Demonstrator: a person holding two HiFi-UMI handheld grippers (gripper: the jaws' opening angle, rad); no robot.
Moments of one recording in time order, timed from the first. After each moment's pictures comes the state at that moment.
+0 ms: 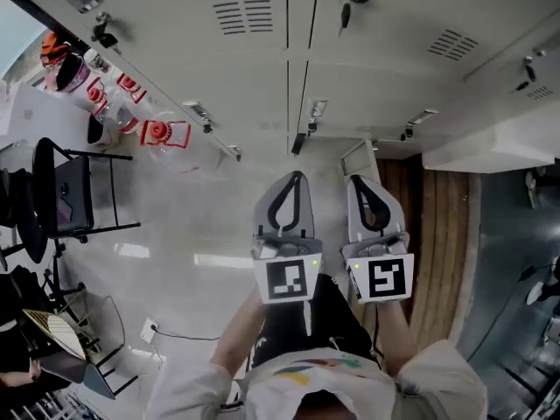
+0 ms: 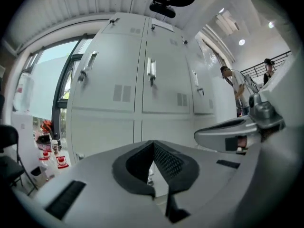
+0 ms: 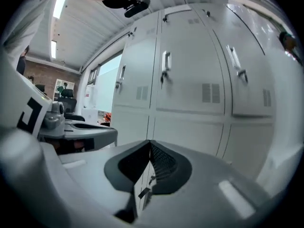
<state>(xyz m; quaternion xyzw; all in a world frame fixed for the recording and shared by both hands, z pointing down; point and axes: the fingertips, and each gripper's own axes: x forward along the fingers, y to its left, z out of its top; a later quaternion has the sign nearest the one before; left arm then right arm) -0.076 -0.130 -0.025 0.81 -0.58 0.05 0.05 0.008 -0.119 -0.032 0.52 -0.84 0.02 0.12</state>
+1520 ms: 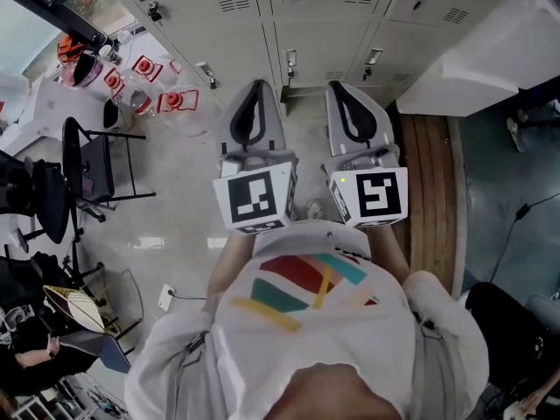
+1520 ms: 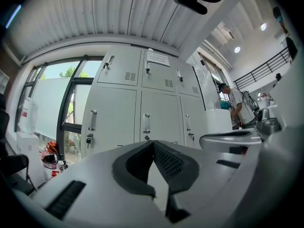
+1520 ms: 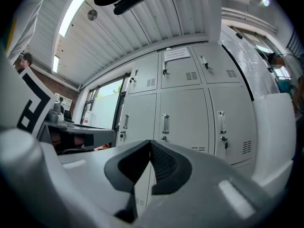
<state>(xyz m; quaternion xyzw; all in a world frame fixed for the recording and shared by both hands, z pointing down) -0.087 -0.023 -0.266 0.80 -0.60 -0.02 0.00 0.012 -0.006 -0.266 0.55 -0.84 -0.06 0.00</state>
